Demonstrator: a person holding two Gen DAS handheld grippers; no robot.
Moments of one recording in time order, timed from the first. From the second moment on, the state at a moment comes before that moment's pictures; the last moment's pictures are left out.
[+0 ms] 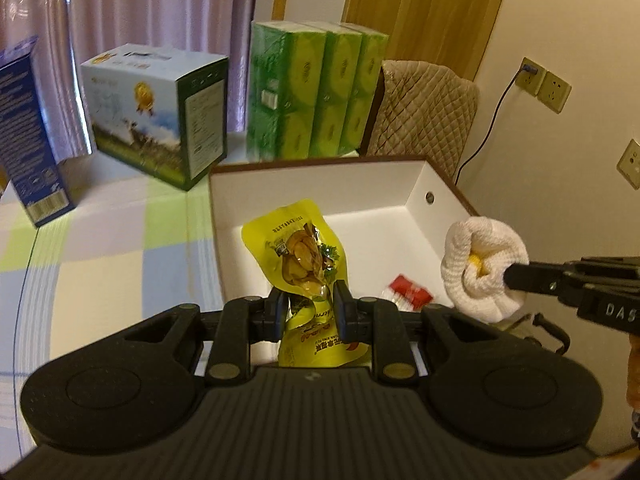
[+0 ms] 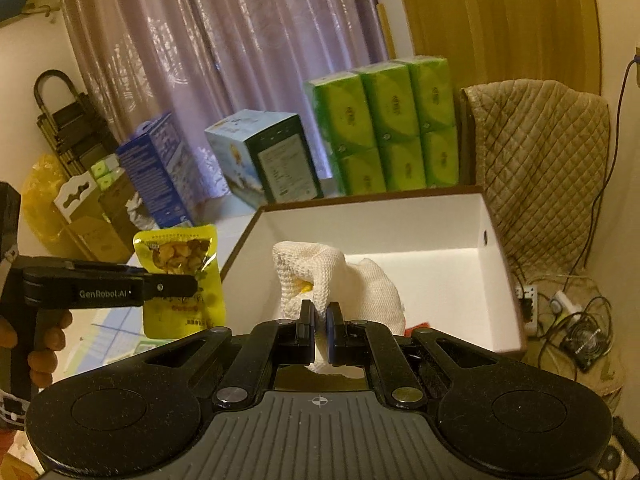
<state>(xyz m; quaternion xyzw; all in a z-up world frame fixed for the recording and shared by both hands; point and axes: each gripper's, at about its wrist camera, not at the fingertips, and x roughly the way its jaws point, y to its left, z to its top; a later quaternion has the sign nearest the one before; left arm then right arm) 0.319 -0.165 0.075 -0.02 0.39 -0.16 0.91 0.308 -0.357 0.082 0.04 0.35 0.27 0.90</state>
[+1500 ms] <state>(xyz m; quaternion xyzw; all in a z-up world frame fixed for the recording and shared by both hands) 0.468 -0.293 -0.025 0.01 0.51 -0.20 0.84 0.462 -0.391 -0.008 0.01 0.44 0.20 0.87</state>
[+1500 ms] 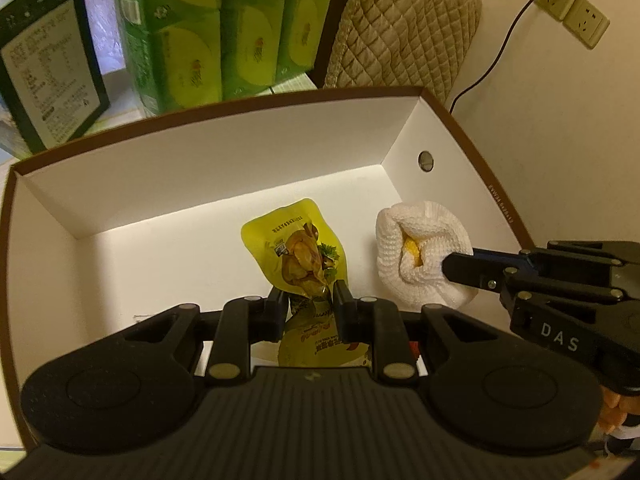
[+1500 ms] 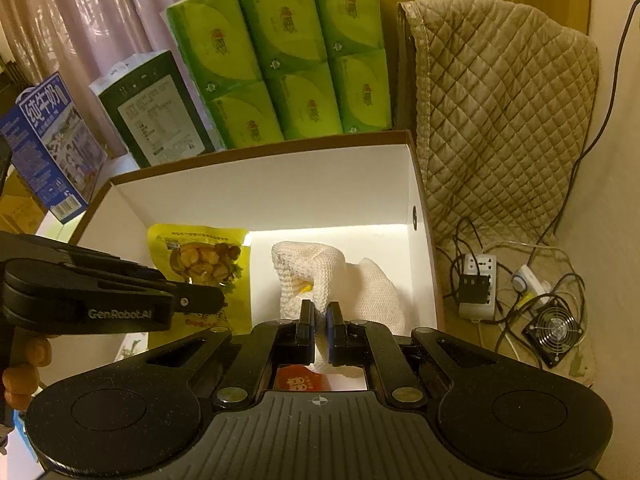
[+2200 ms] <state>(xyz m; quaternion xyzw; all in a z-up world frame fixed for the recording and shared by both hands) 0.477 -0.288 -0.037 0.03 0.53 -0.19 0.83 0.473 -0.393 -0.017 0.01 0.45 0.19 0.87</state>
